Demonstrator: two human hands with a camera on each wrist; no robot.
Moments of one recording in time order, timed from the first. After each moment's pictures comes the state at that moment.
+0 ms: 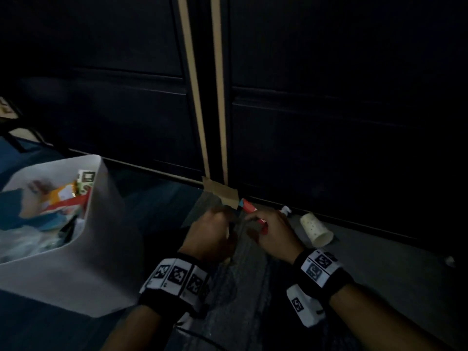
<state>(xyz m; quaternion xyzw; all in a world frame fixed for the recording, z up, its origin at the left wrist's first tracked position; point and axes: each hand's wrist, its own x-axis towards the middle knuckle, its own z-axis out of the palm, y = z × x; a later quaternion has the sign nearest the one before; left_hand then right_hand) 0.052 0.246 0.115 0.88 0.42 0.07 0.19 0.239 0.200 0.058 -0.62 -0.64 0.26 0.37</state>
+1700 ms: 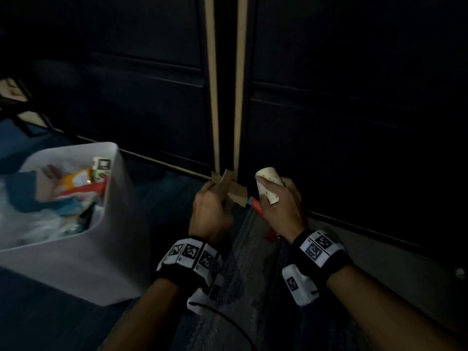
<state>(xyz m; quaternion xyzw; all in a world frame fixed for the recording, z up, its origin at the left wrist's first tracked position) 0.046 0.286 0.095 0.81 0.47 0.32 0.13 0.220 0.236 0.090 -0.71 -0.56 0.13 0.41</state>
